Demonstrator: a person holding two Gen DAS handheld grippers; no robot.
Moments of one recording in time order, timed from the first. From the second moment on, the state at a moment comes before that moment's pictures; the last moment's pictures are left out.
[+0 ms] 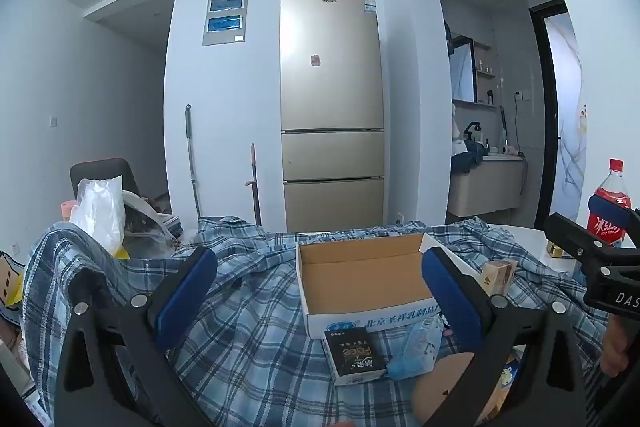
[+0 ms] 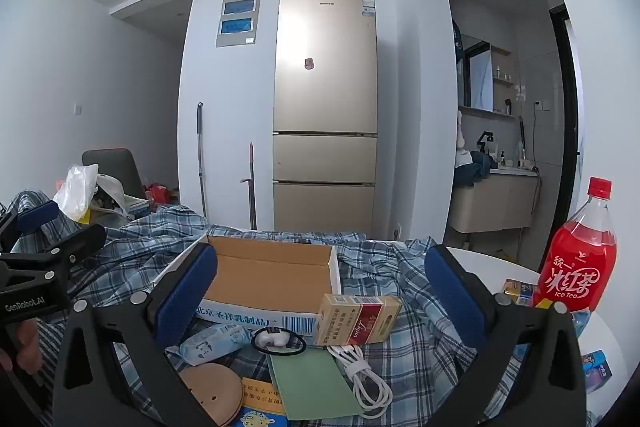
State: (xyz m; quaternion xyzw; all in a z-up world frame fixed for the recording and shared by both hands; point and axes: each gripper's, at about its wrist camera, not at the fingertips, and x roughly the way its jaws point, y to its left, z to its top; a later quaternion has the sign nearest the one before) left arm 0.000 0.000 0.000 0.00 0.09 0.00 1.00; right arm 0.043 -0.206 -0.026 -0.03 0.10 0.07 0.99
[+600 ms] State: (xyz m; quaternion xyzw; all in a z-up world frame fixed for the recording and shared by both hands) left arm -0.011 -0.007 0.003 0.02 0.07 -0.01 1.00; right arm 0.042 -0.206 -0.026 -0.03 0.08 0.07 0.99
